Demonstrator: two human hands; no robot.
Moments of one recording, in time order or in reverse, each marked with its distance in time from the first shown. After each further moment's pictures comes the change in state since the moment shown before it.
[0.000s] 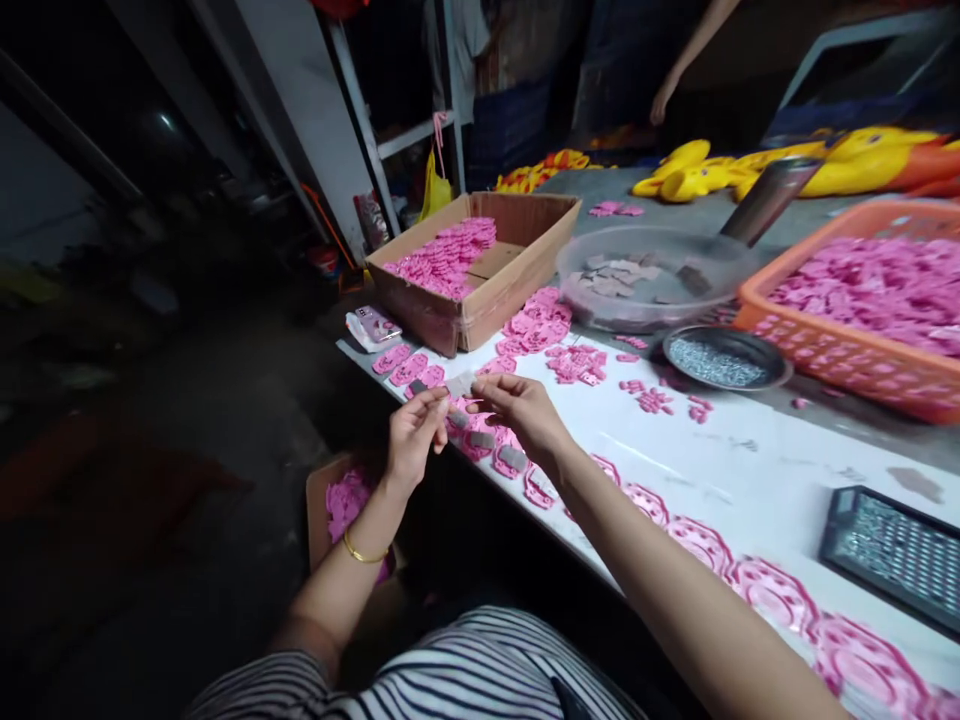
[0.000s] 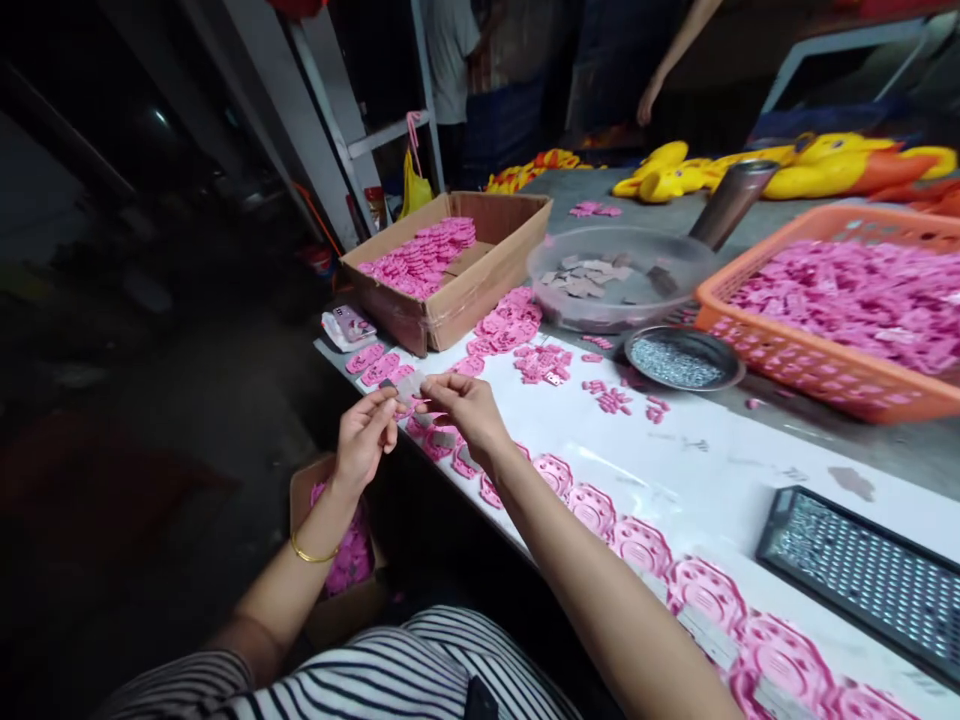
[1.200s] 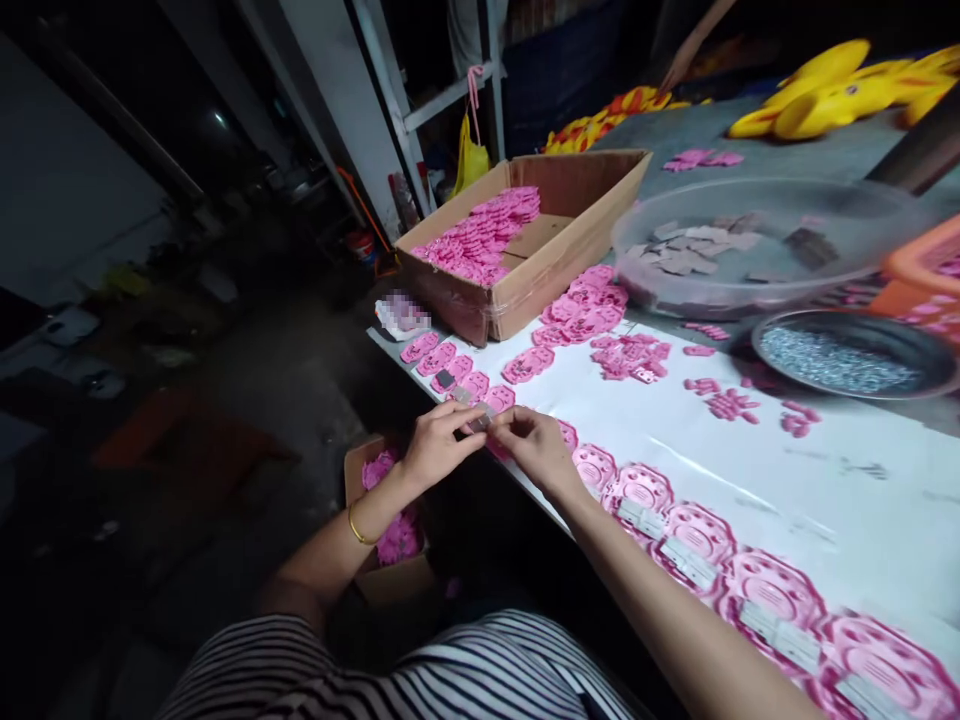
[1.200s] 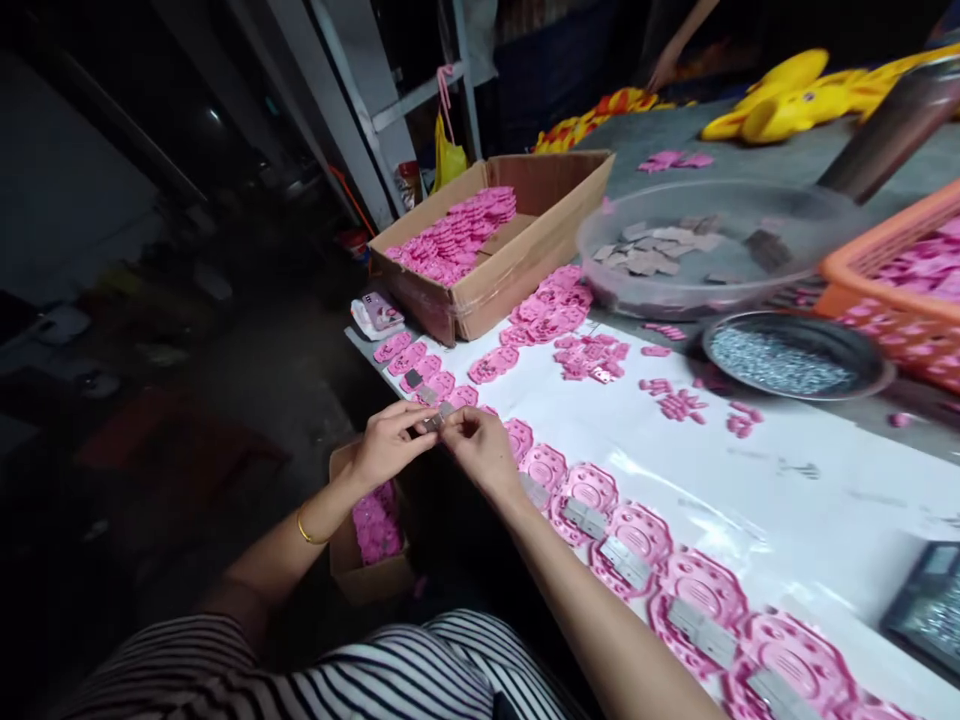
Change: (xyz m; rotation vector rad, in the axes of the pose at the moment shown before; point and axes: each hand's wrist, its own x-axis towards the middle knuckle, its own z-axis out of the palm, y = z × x) left_hand -0.003 -0.004 -0.018 0.970 -0.247 0.498; right_hand -0.010 0.055 -0.006 -0.316 0.009 -0.143
